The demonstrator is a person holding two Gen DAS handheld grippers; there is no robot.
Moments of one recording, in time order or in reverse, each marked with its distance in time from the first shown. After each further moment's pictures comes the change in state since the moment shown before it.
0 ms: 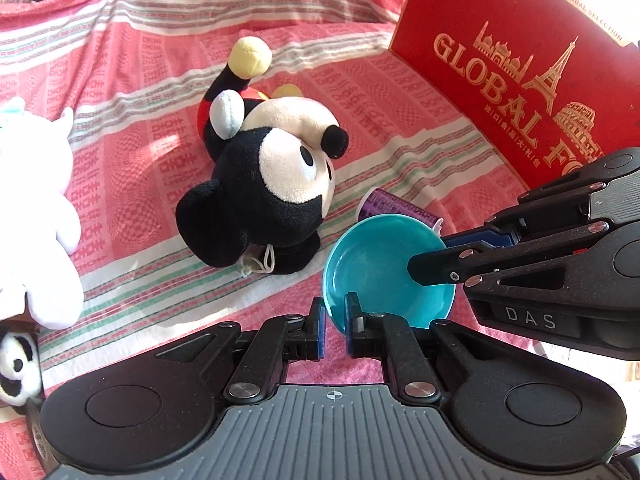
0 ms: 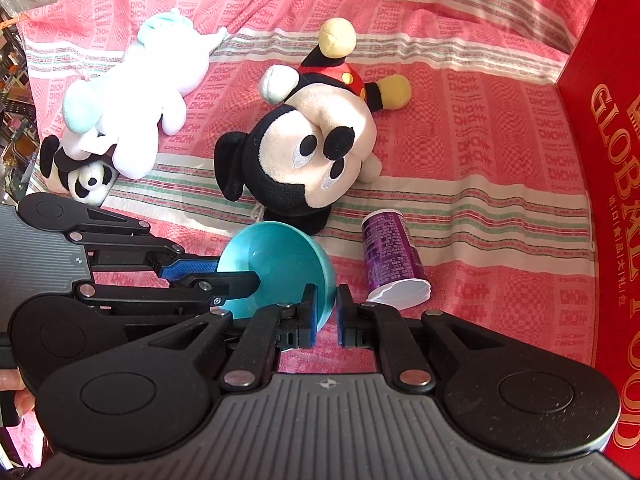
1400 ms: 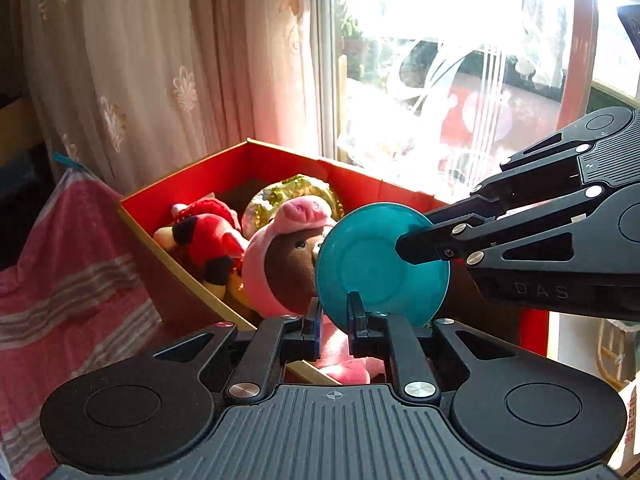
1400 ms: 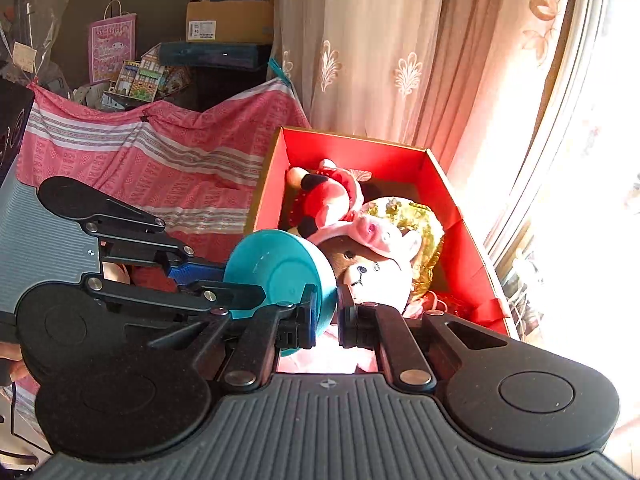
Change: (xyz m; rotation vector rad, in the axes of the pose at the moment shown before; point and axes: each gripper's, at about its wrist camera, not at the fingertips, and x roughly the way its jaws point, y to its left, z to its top) left arm -0.079 -0.311 0.158 0.434 -0.348 -0.202; right arm -0.285 -0.202 -0.036 0.048 -0.375 -0.364
